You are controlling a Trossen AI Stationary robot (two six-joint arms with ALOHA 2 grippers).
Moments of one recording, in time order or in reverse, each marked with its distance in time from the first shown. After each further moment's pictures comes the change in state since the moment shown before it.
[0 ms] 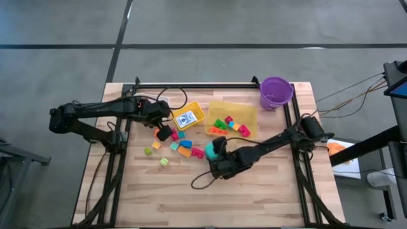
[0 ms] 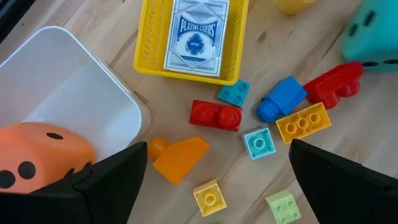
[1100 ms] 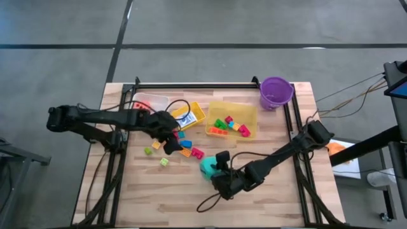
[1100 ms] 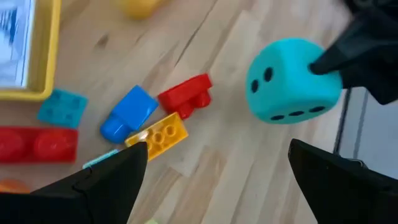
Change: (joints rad) left arm -0.116 -0.045 -0.244 0.539 0.343 -0.161; right arm 0.174 -0.041 0.031 0.118 0.101 0.179
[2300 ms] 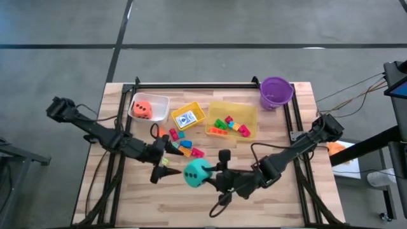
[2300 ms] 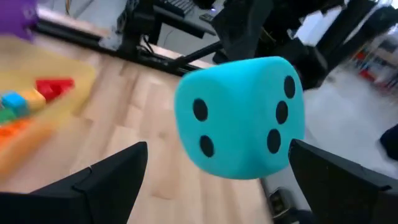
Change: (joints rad) left arm -0.500 -0.132 -0.180 0.657 -0.421 0.165; right arm 0.051 -0.167 0.041 0.351 0.050 -0.100
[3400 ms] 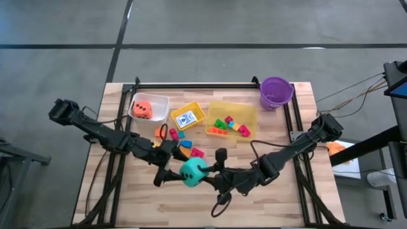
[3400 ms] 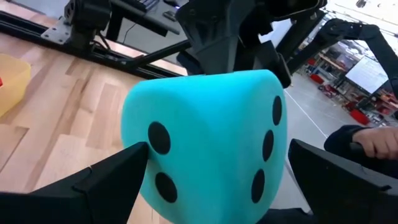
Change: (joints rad) left arm 0.054 0.121 0.039 0.155 0.198 -0.032; right arm -0.034 0.004 0.000 0.096 -0.038 -0.162
